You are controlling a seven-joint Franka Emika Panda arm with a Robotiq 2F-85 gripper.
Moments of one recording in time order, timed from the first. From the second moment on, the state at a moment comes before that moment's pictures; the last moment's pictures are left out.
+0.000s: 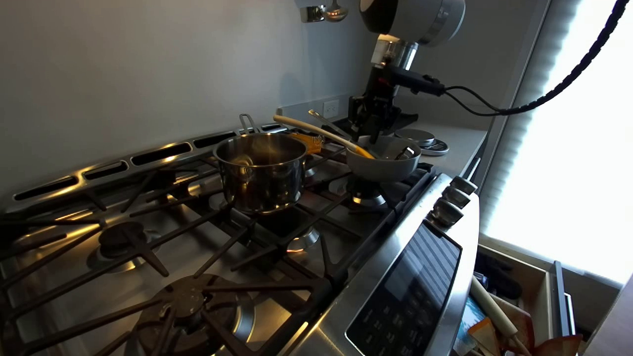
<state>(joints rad) -0.13 0.41 0.03 -1.97 0.31 2.45 -0.17</state>
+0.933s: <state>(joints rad) -0.13 0.45 0.03 -1.95 0.24 2.44 -0.26</state>
